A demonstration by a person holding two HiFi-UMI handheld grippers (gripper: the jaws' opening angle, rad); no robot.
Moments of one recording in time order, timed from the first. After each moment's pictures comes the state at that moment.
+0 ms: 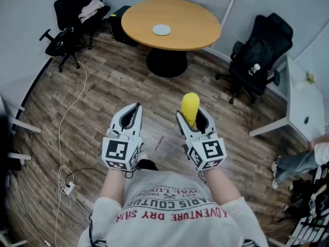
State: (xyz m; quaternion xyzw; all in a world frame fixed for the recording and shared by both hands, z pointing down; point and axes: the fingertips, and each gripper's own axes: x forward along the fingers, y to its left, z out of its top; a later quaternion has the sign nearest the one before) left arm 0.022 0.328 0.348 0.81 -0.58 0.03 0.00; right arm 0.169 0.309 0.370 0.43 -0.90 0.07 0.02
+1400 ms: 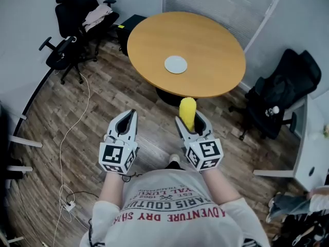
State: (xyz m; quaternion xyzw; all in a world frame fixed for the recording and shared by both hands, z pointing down) left arm -0.096 -0.002 0.374 0.77 -0.64 0.04 0.03; right arm 0.064 -0.049 0.408 0.38 -0.92 0.10 0.06
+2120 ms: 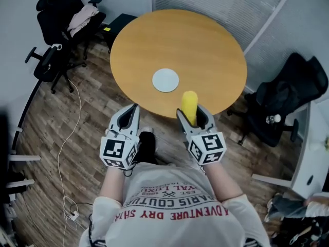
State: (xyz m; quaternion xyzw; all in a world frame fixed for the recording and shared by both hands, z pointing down) left arm -0.091 -0.206 0.399 0.79 -0.61 0.04 0.05; right arm 0.066 -0.245 0.431 0.39 -0.91 0.13 0.08
